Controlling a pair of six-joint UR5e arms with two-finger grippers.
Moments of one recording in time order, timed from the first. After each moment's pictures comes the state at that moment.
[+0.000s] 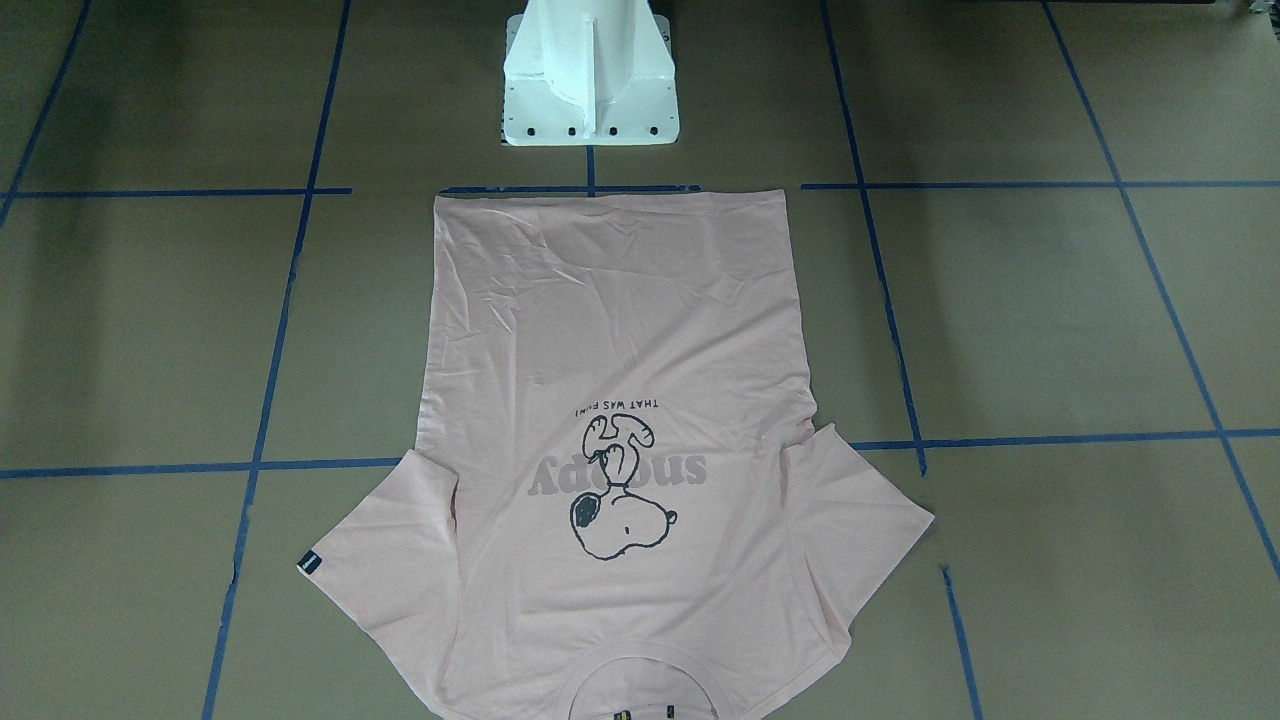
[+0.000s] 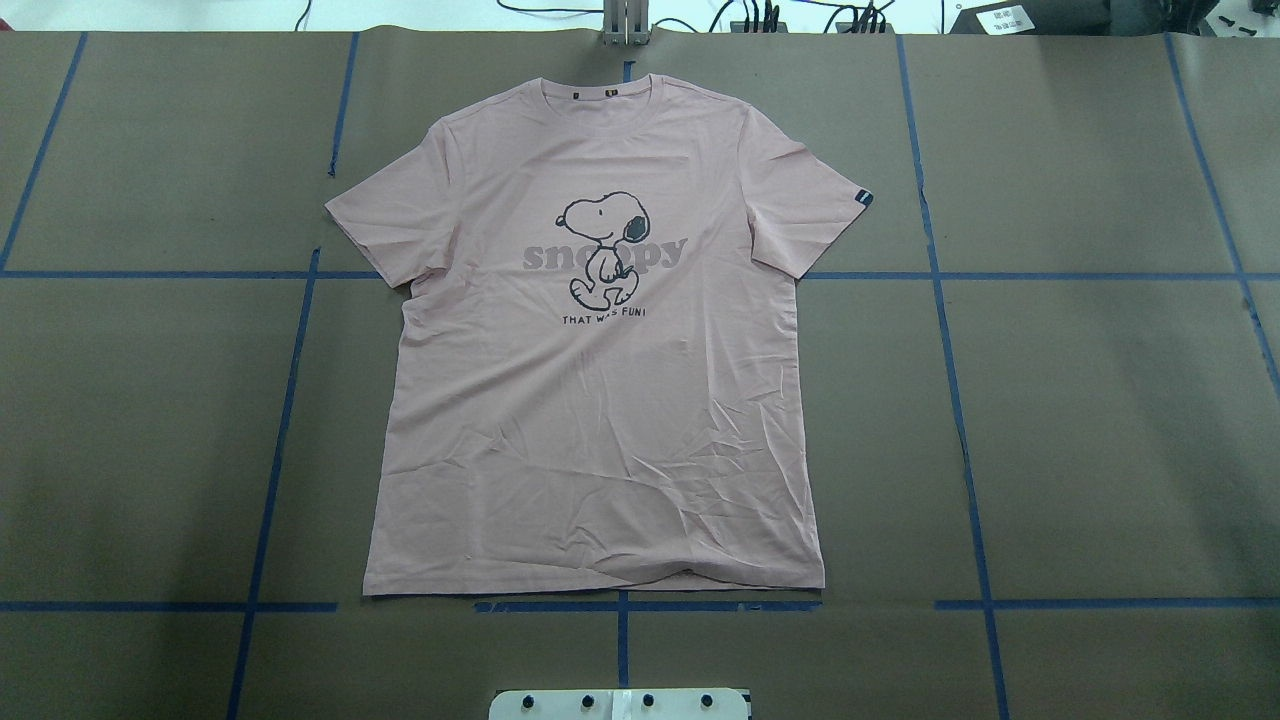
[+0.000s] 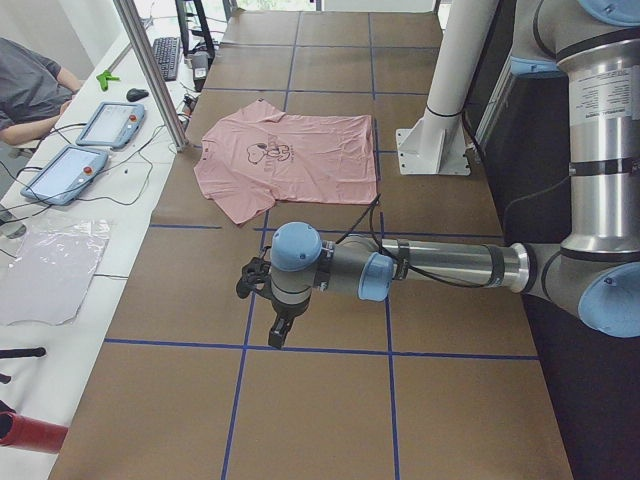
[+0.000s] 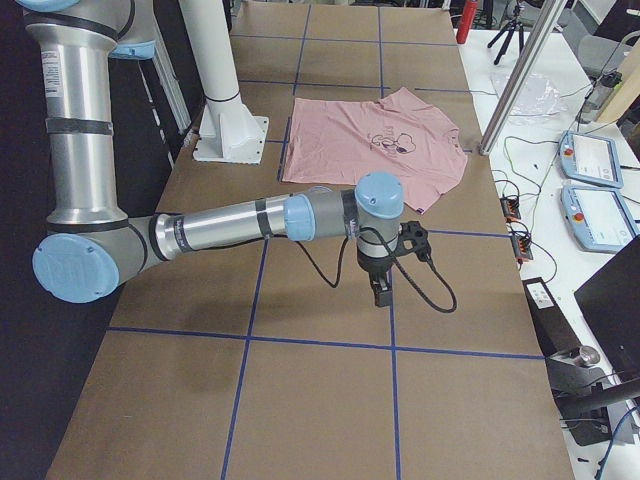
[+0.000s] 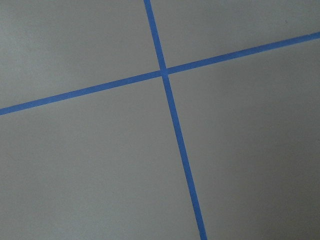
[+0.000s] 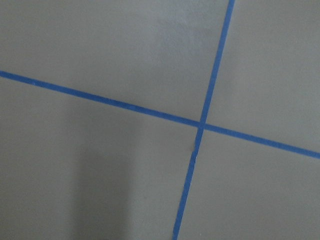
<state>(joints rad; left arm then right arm) -1.56 -1.45 -1.74 -1.81 -2.33 0.17 1.53 -1.53 1.80 -1.65 2.31 -0.11</state>
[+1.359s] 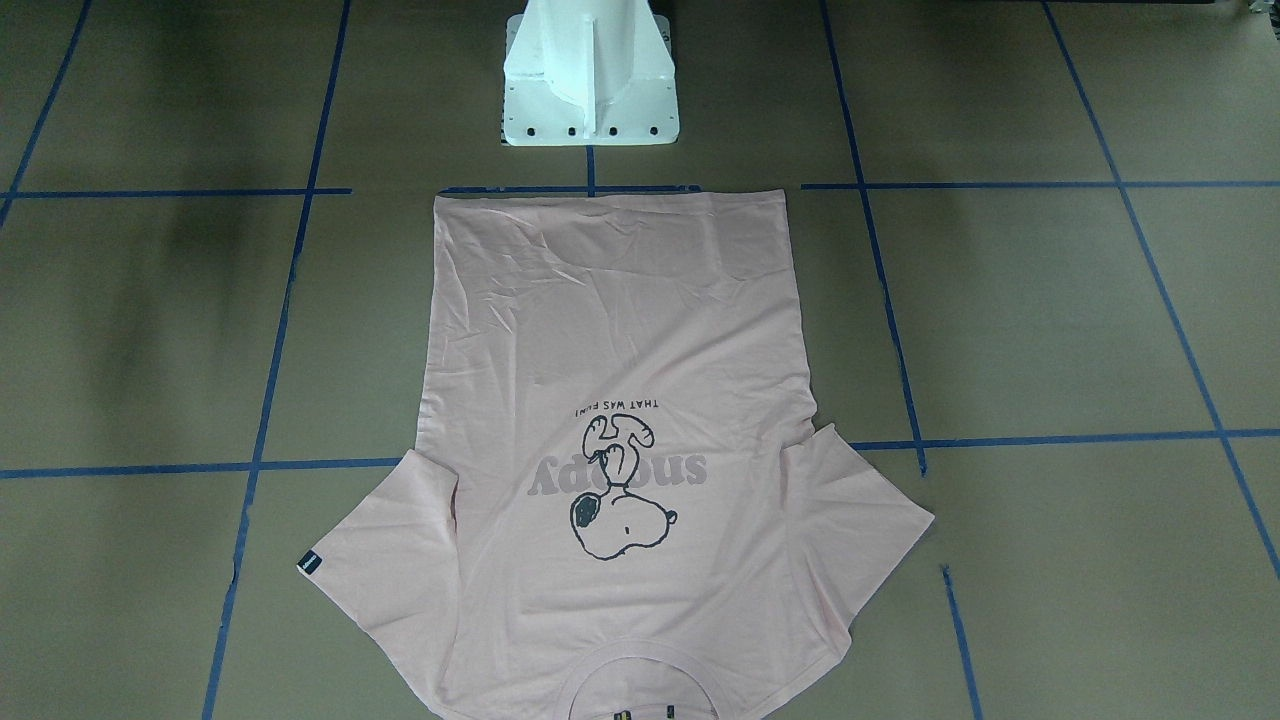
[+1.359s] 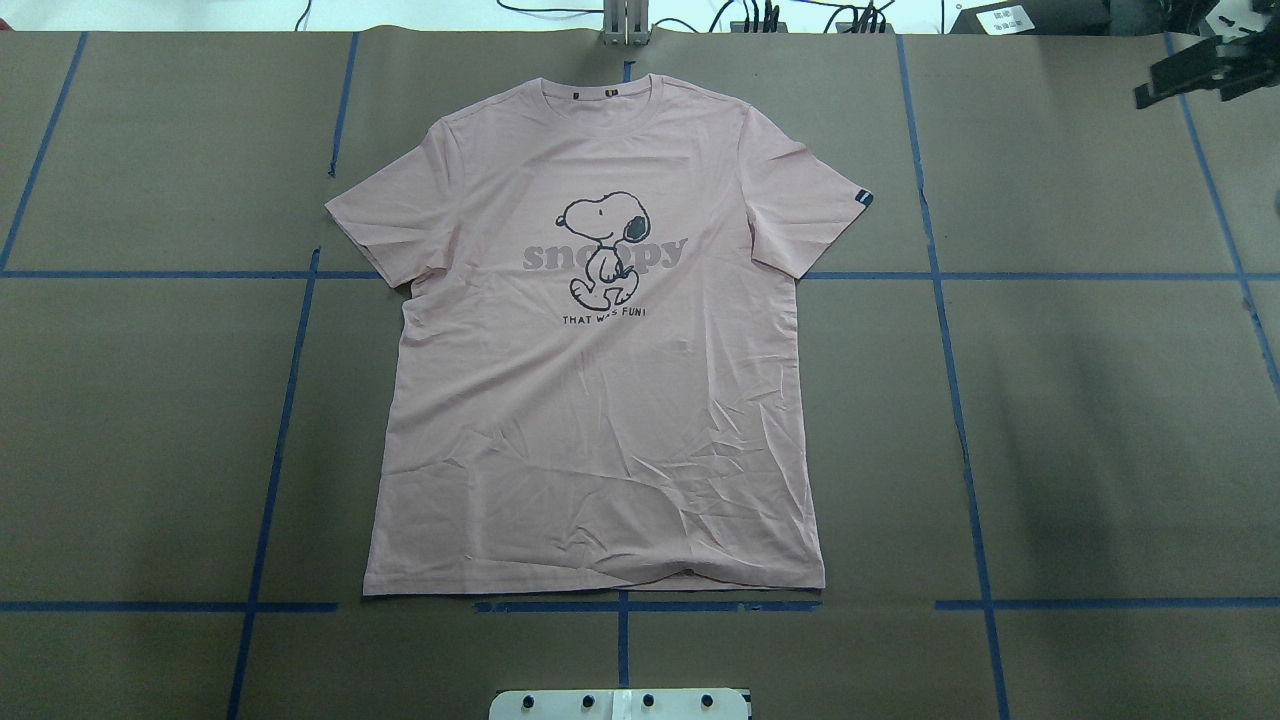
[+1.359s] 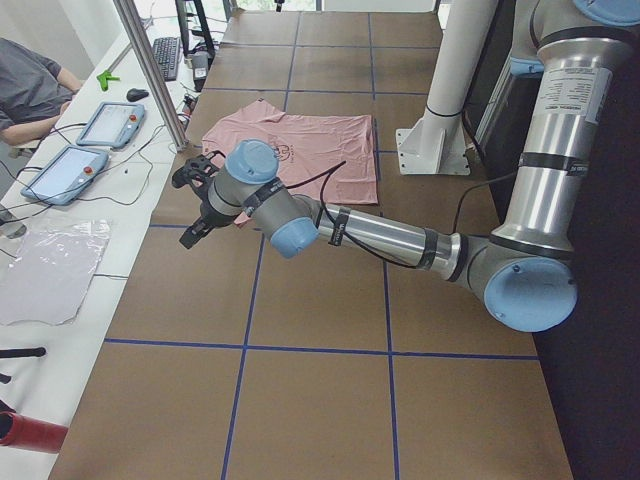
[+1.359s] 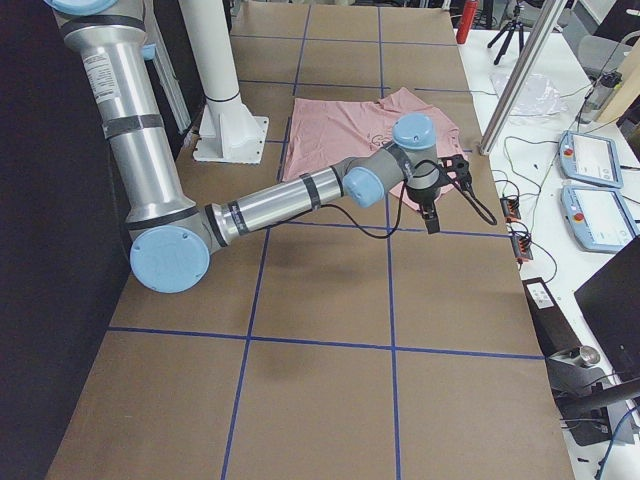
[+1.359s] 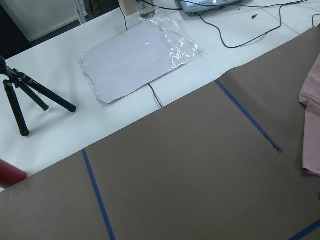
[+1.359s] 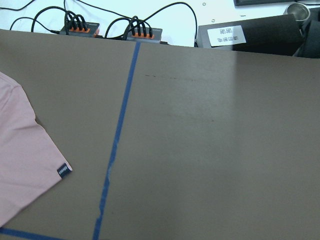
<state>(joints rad) -1.46 -1.73 -1.65 -2.29 -2.28 -0.16 1.28 -1.27 1.67 -1.25 2.19 0.57</state>
